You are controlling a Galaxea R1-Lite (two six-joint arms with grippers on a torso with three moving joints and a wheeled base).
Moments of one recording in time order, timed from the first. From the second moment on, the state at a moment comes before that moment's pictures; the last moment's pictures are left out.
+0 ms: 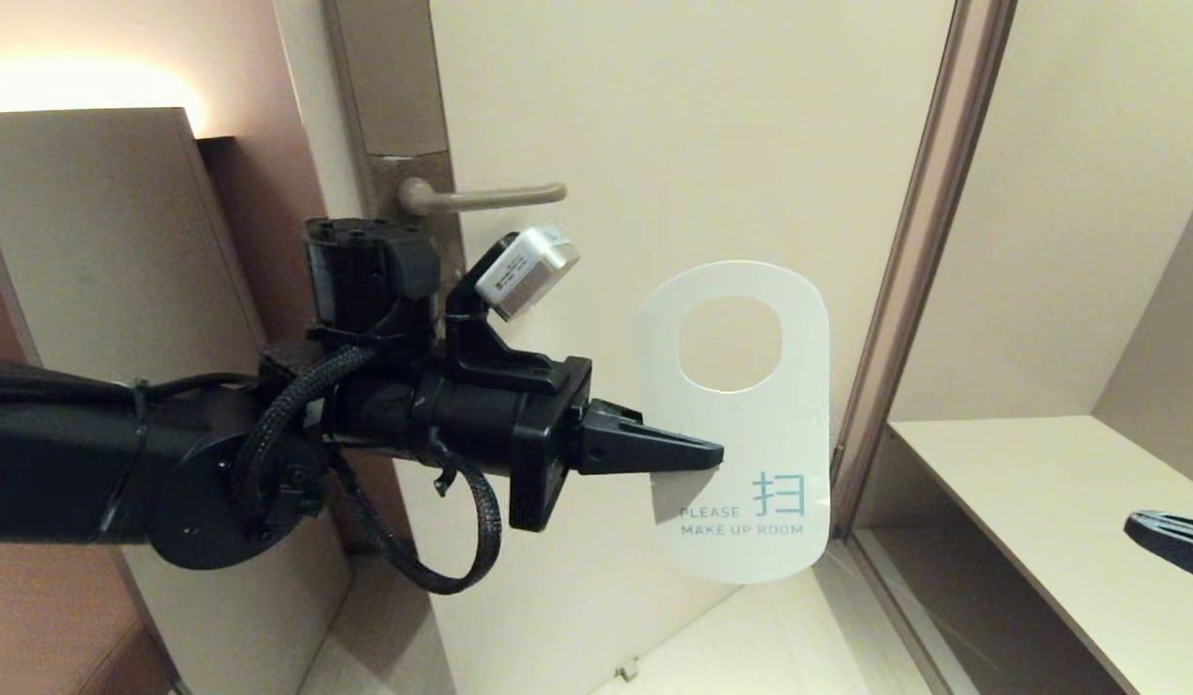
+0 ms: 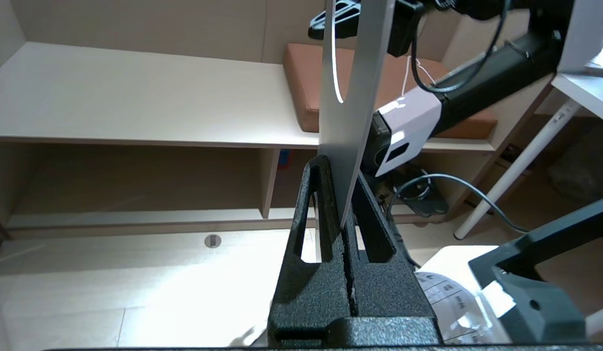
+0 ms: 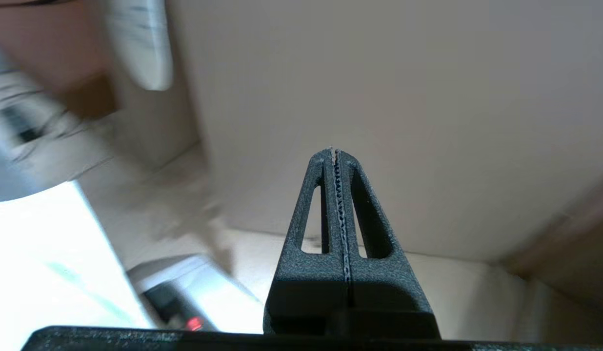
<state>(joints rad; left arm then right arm) -0.64 1.78 -1.01 -0.64 -1.13 -0.13 0.04 0.84 -0.56 0.02 0.61 -0.14</state>
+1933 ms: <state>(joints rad) -0.67 1.84 -1.05 -0.67 -1.16 -0.13 0.46 1.30 -0.71 -0.12 0.72 -0.03</state>
